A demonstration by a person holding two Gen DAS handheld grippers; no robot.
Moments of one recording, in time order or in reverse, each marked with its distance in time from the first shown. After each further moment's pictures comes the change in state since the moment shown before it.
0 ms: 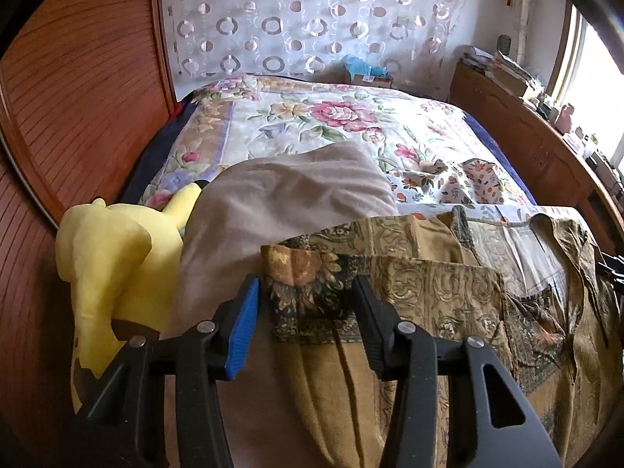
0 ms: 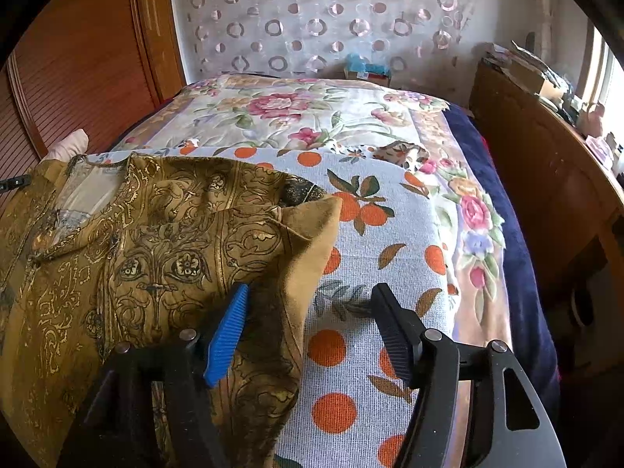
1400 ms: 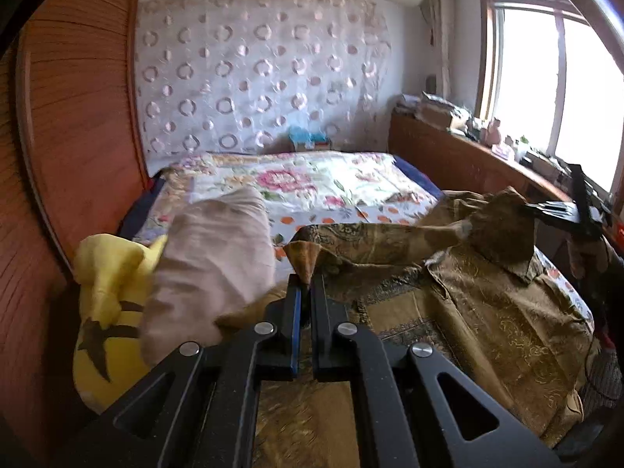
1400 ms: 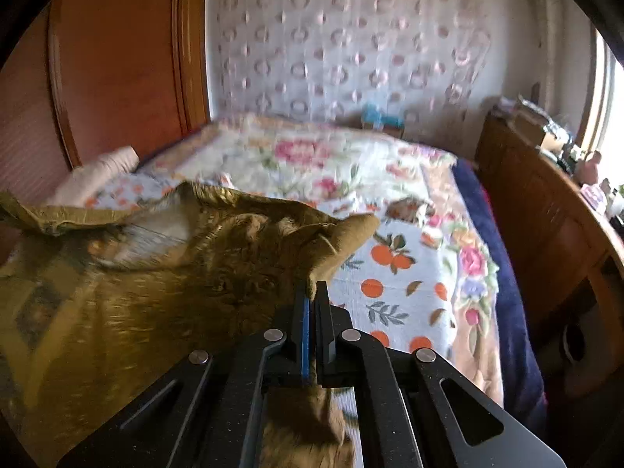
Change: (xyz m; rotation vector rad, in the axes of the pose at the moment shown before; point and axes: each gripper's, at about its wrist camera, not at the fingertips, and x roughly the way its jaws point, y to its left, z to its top) left arm -0.182 -0.068 -0.113 0.120 -0.305 -0.113; right arm -0.097 0.047 -0.024 -0.087 -0.230 -0.008
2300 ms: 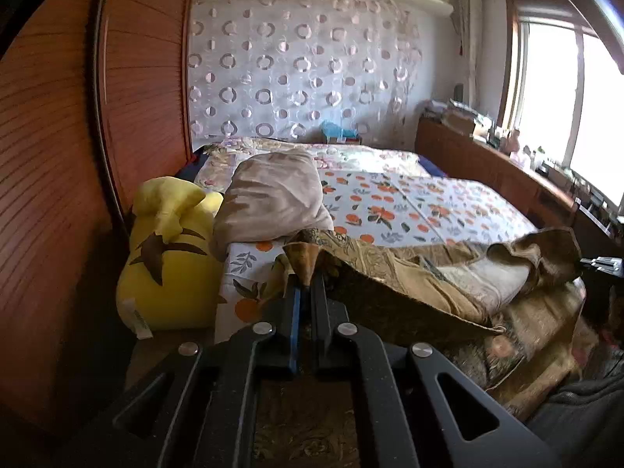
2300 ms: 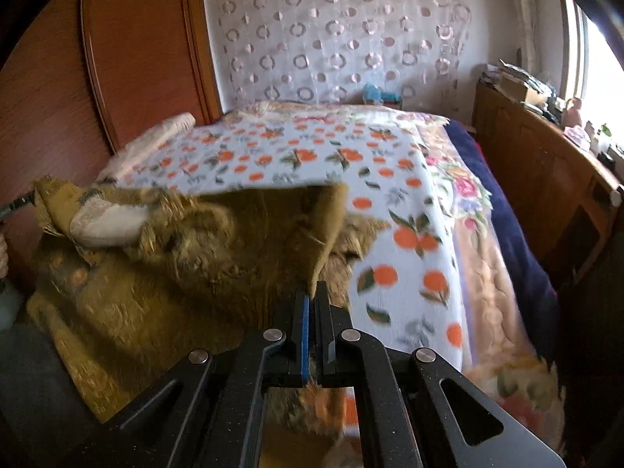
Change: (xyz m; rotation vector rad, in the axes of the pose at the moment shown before) left arm -0.089 0.022 -0.102 -0.074 0.021 0.093; right arm -0.137 0.019 -0.131 0.083 0.108 0.043
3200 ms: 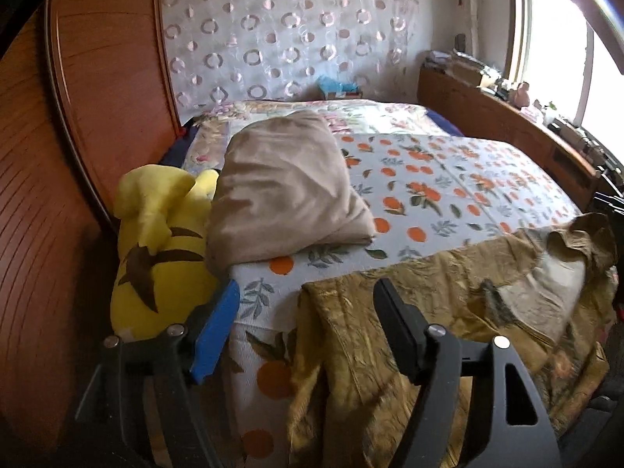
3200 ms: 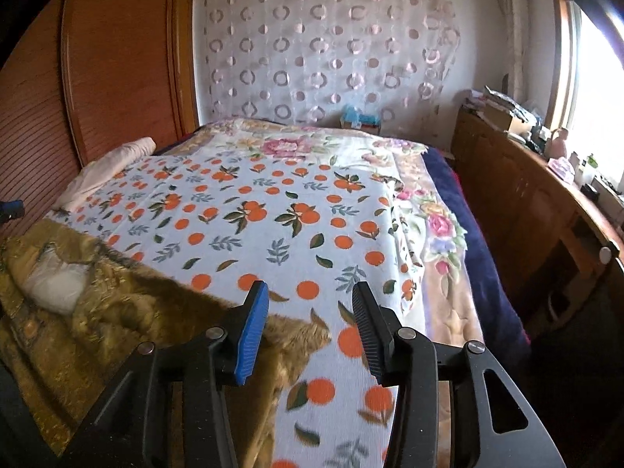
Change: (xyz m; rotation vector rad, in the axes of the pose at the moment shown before) left arm 0.098 0.028 0.038 0.076 0.175 0.017; right arm 0.048 -0.031 0.089 -0.028 -0.050 -0.088
